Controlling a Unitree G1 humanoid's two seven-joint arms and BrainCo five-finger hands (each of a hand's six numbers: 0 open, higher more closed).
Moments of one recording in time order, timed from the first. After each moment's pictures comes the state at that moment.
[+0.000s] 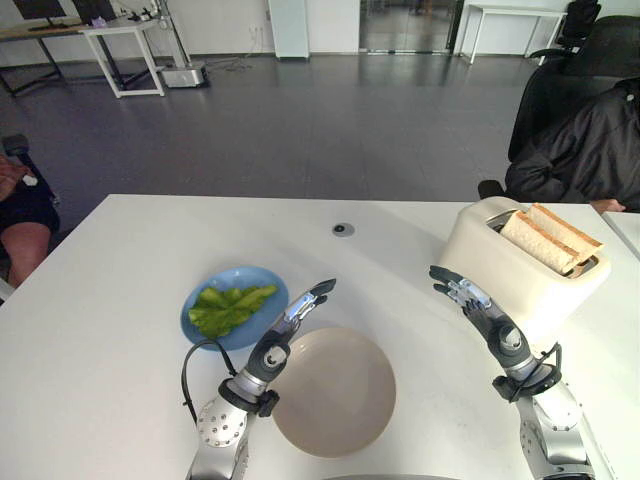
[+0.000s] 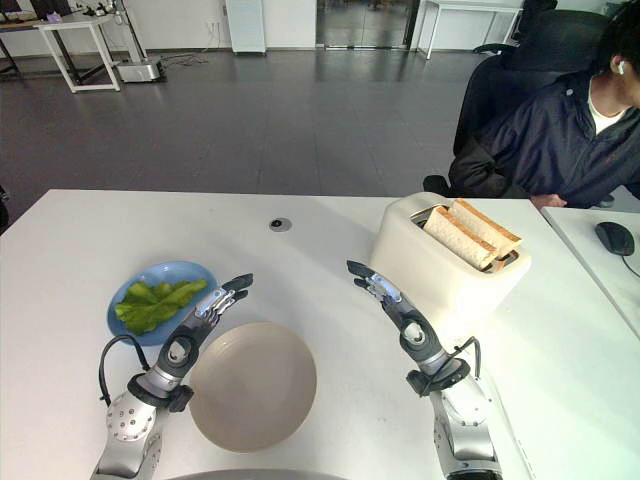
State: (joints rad) left arm 0.24 0.21 -0.12 -0.04 -0.14 -0.67 -0.44; right arm 0.16 -0.30 0.00 0.00 0.27 -0.62 0.58
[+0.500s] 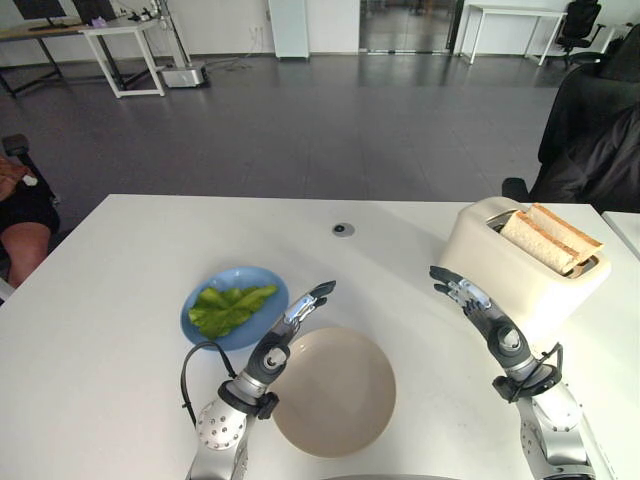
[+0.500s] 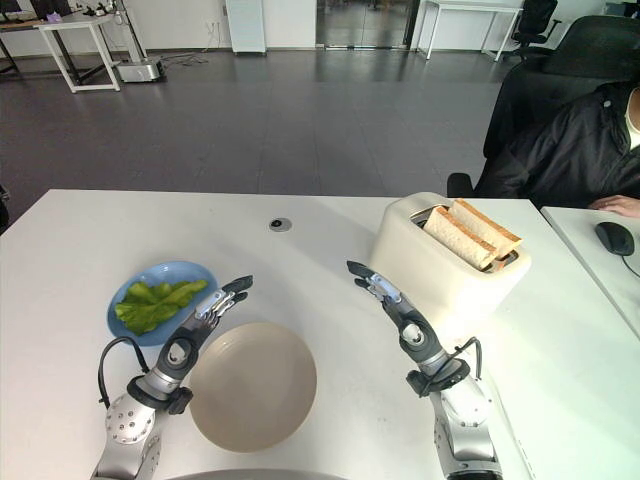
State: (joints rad) left arm 0.26 0.21 -0.12 -0.05 -0.14 -0.66 -0.44; right arm 0.17 -0.30 -0.03 -0.01 0.19 -0.66 0.53
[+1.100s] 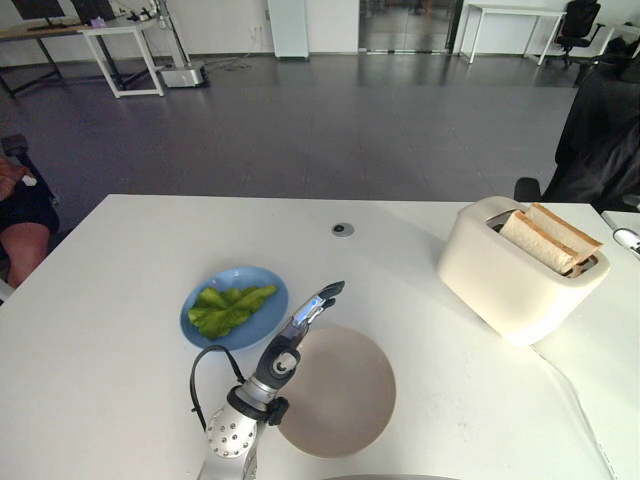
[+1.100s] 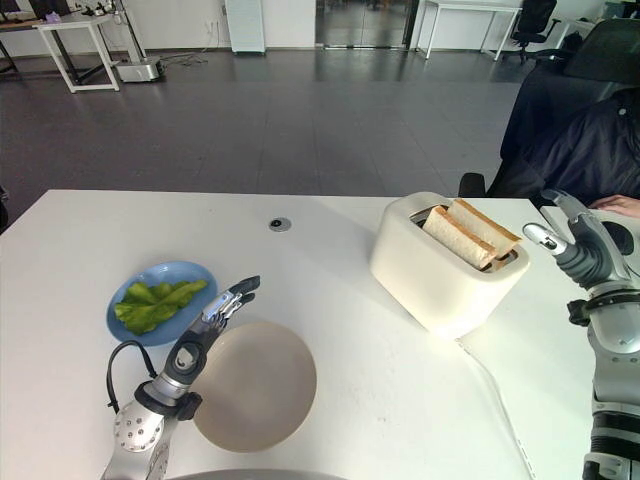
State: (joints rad) left arm 0.30 0.17 -0.16 -0.13 -0.09 -0.63 -0.39; right arm -0.09 -0.81 -0.41 0.33 -0.26 -0.33 0.17
